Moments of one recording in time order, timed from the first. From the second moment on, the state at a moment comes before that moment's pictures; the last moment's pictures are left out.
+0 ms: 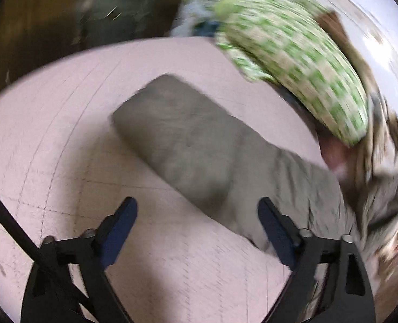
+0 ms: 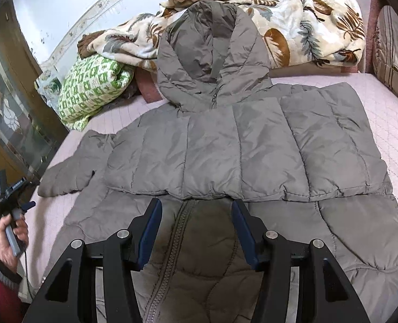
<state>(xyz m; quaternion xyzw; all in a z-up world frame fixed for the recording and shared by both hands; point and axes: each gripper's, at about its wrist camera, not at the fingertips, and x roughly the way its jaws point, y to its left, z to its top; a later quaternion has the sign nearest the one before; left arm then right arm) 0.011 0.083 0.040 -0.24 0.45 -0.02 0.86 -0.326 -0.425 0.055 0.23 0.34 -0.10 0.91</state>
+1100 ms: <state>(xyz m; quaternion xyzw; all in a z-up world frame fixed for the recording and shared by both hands) 0.077 0.113 0.036 -0.28 0.35 0.00 0.89 -0.315 -0.428 0.044 0.23 0.35 -0.10 0.90</state>
